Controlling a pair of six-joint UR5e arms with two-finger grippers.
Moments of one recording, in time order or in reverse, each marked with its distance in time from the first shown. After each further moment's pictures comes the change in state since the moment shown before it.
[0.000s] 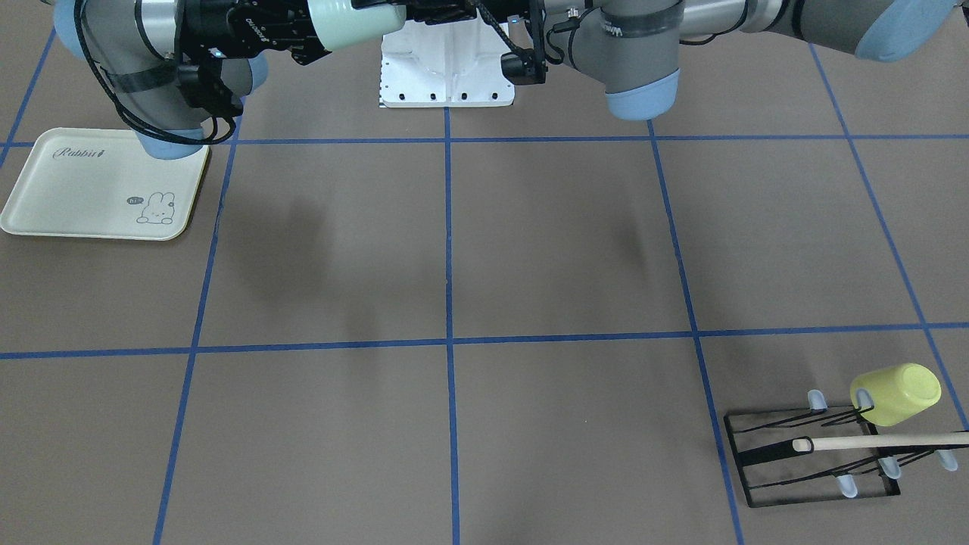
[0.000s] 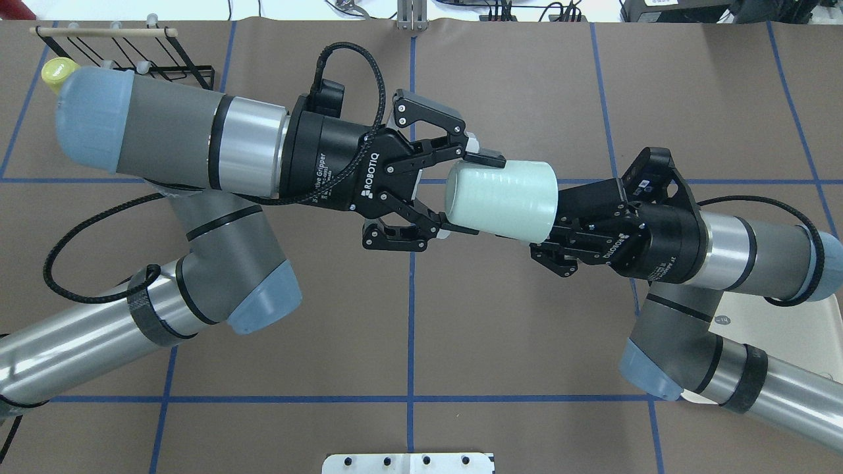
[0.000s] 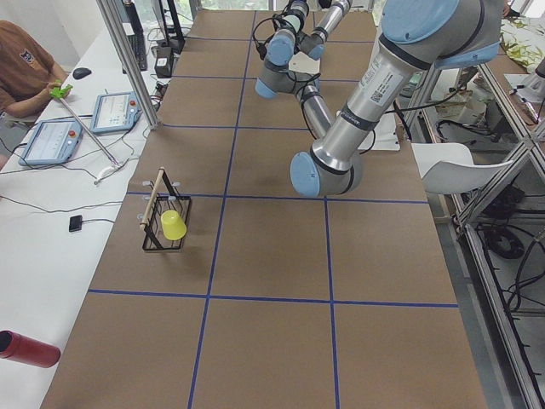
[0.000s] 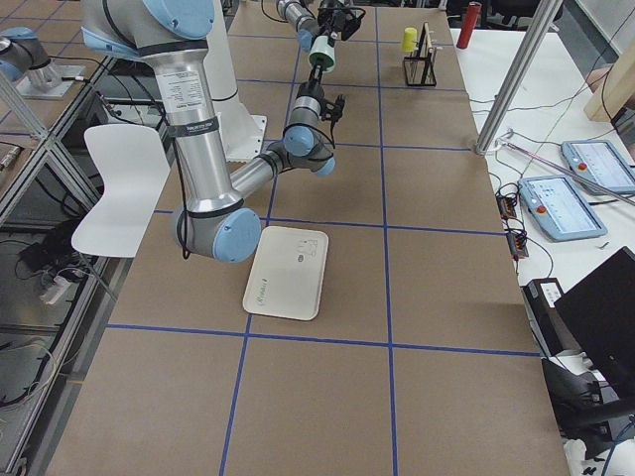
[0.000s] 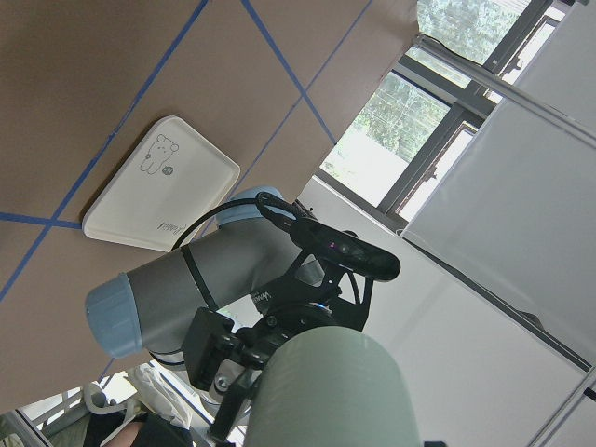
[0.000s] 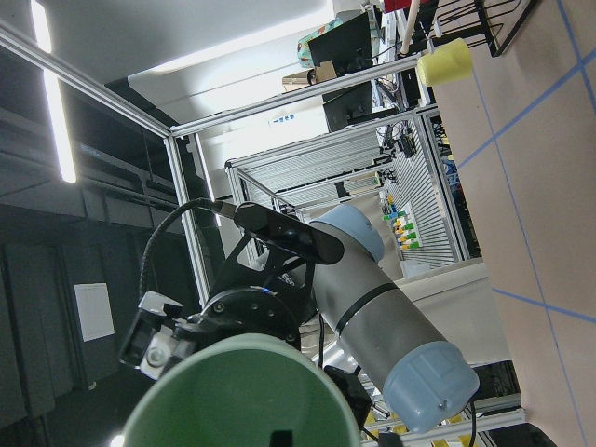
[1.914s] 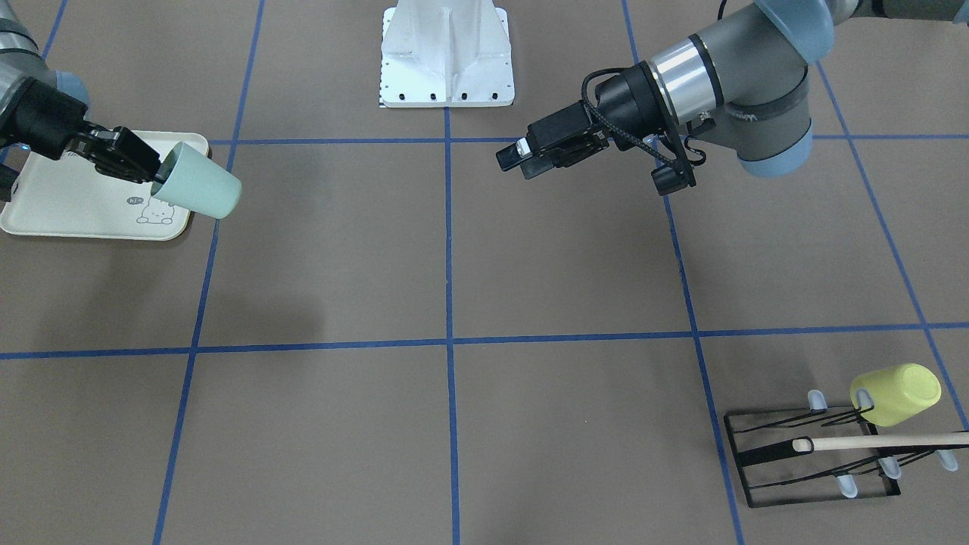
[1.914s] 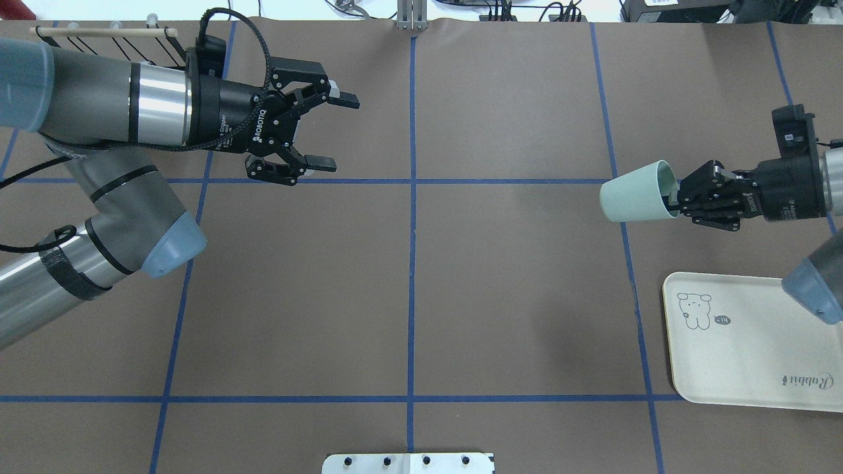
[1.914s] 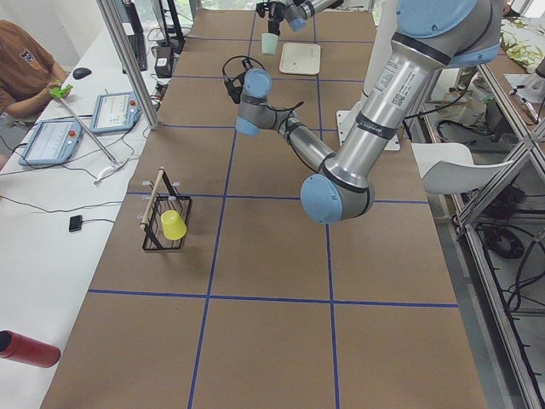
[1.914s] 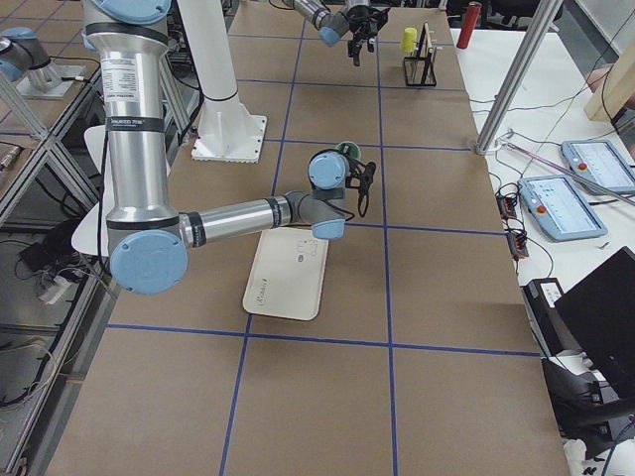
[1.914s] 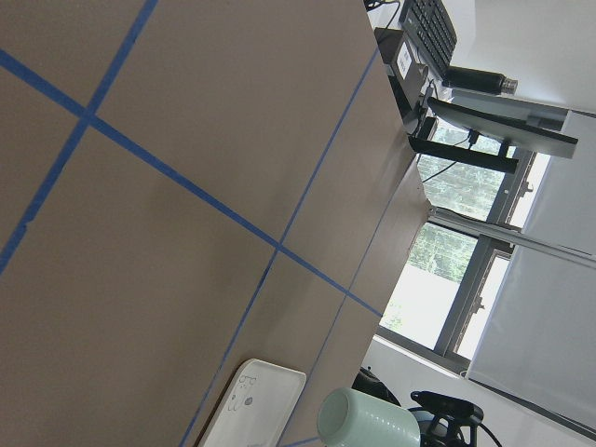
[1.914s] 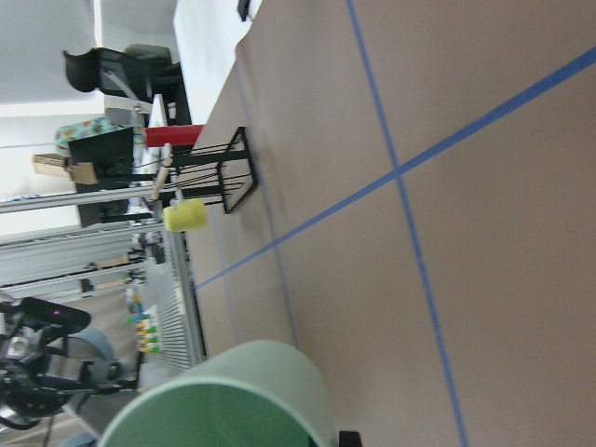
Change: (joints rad) left arm -0.169 0.199 0.070 0.063 -0.006 0.308; right arm 0.441 -0.312 -0.029 -0.642 0.599 -0.468
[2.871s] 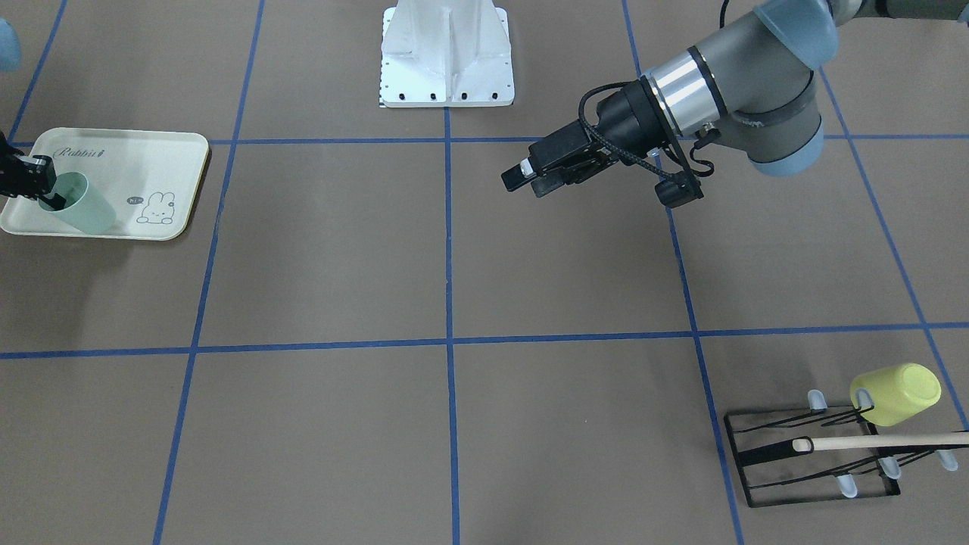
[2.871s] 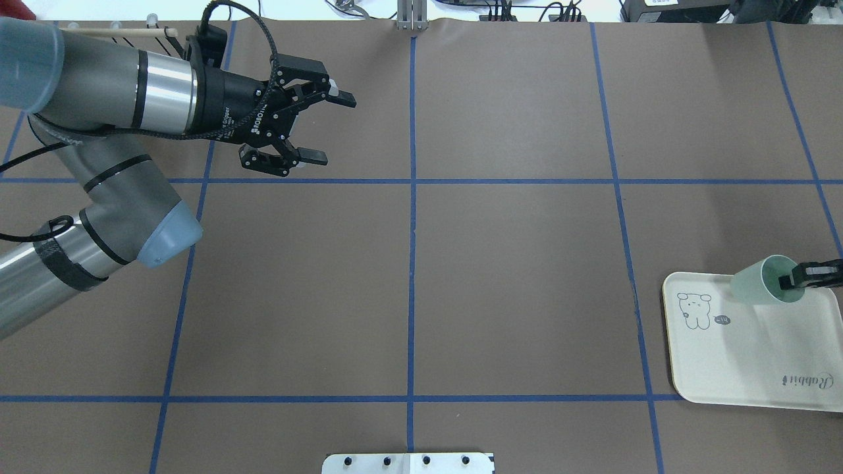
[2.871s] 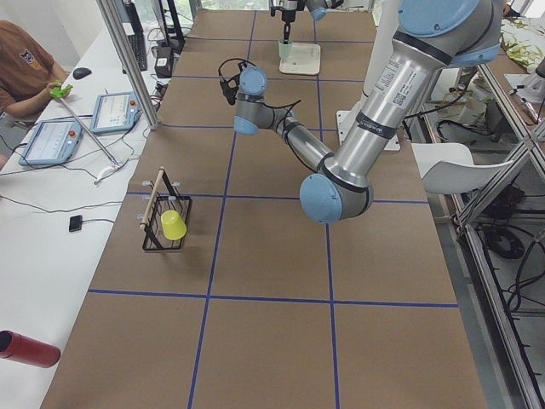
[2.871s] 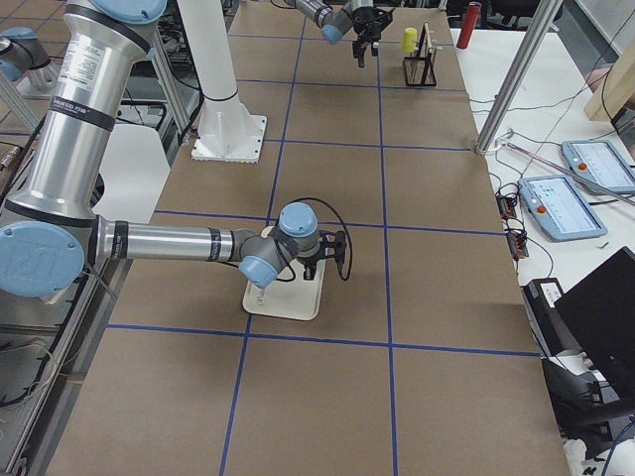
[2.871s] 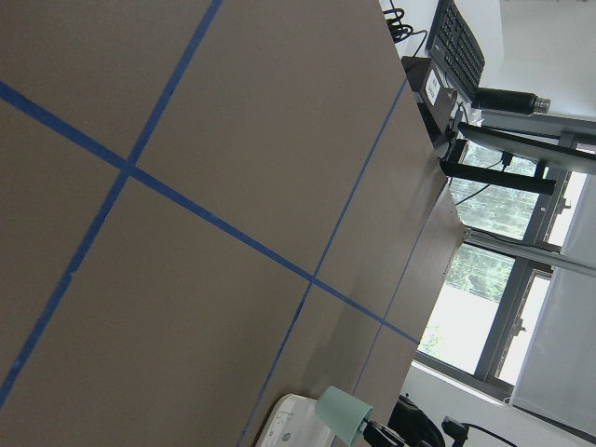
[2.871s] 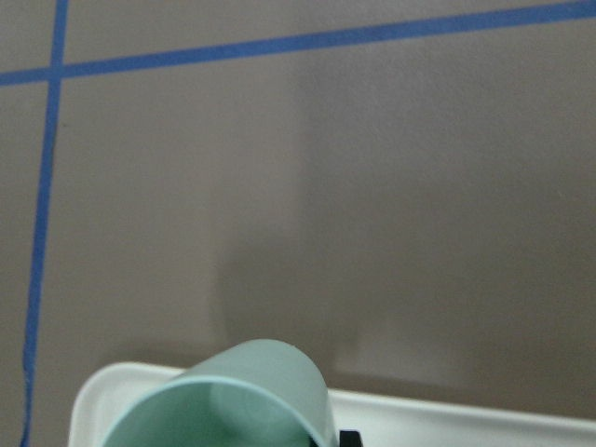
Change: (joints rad) left arm -0.028 -0.007 -0.005 0.134 -0.041 0.120; right arm 0.004 -0.346 0.085 -0.526 -0.110 -0.899
